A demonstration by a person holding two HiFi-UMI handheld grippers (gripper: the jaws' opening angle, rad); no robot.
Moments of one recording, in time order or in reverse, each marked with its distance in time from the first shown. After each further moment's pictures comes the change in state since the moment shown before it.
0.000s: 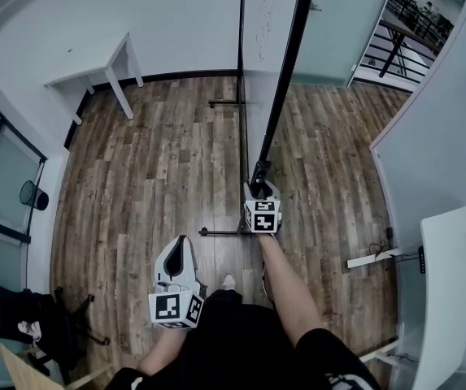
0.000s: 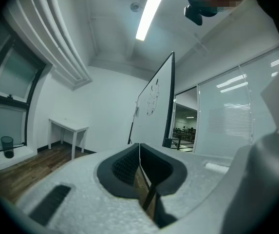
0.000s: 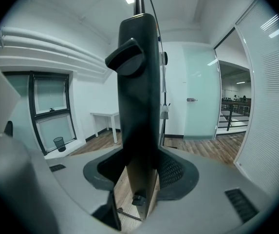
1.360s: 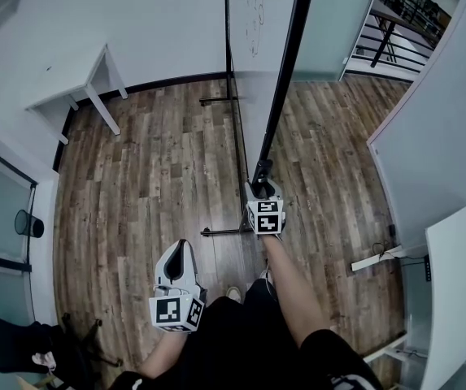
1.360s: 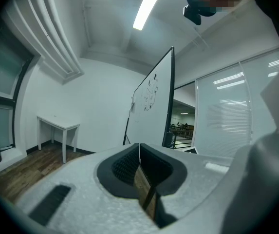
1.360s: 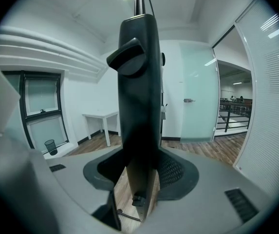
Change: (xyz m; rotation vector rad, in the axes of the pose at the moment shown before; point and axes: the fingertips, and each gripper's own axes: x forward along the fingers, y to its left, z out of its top) left arm 0.144 0.028 -0.002 0.015 0.055 -0.076; right arm 0.105 -0.059 0.050 0.009 -0.006 -0.040
